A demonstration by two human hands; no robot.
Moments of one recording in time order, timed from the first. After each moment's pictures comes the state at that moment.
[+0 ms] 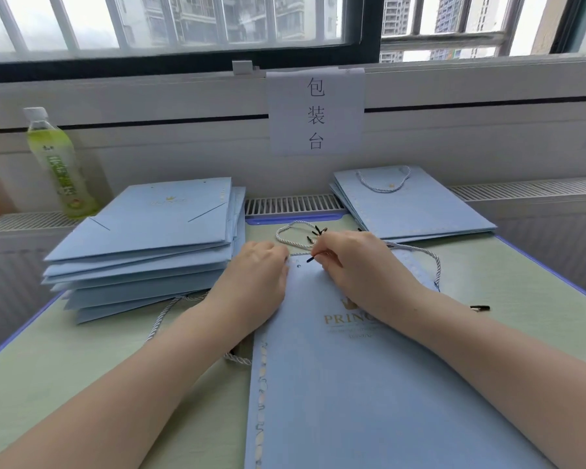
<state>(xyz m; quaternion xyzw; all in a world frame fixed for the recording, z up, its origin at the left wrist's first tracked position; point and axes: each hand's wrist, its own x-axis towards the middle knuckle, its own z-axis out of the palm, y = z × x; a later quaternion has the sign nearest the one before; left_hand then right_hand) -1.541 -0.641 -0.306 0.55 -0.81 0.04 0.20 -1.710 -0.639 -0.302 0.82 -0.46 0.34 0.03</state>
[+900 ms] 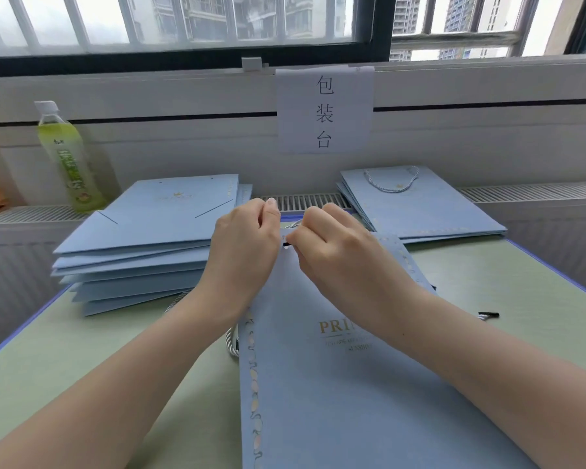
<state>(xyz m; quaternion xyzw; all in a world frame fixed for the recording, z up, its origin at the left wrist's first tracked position) -1.546 -0.628 -0.268 0.57 -0.66 -0.04 0.49 -1.682 -0.625 -0.289 0.83 -0.33 0.35 0.29</state>
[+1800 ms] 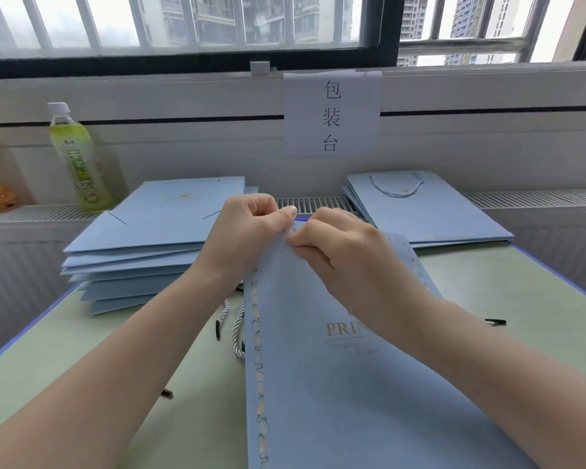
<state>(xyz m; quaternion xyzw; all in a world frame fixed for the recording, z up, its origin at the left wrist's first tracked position) -1.531 -0.628 -0.254 0.49 -0.66 -0.26 0.51 -1.679 -0.618 -0.282 0.83 -0.32 0.44 0.14</state>
